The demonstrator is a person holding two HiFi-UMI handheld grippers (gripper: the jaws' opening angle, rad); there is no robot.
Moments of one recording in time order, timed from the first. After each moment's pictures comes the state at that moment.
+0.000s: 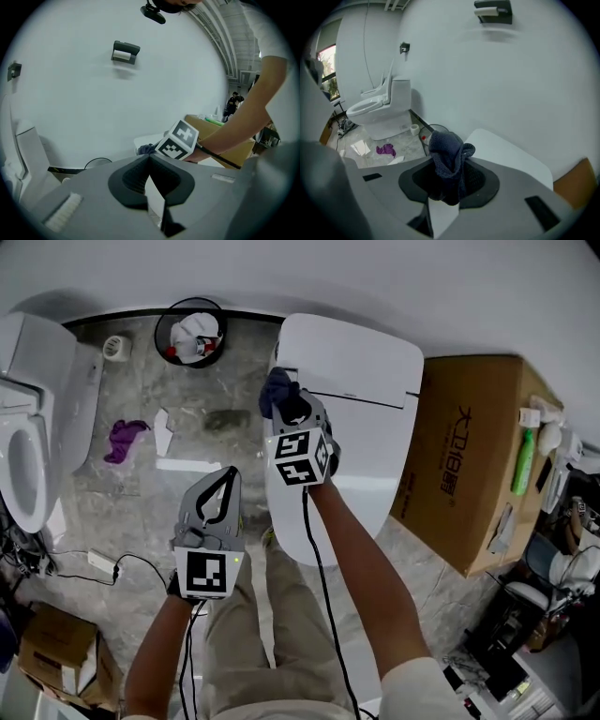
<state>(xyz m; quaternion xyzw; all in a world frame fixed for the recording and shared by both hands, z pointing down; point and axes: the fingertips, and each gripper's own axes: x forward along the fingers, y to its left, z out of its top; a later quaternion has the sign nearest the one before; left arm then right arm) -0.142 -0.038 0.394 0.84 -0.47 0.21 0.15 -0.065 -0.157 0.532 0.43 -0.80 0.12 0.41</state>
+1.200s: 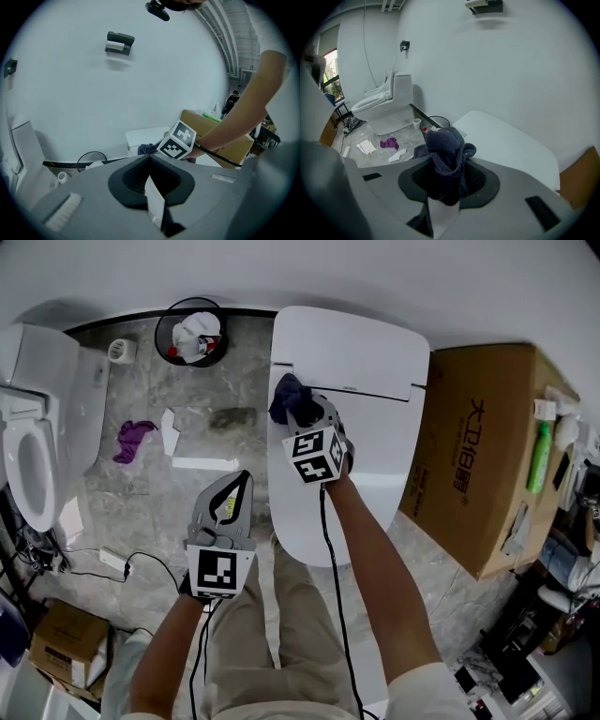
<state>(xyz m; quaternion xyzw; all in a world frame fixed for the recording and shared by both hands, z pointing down) -0.108 -0.021 0.421 0.84 -0.45 0.23 0.19 -0.024 -0.140 0.570 0.40 -0.80 0.14 0.41</state>
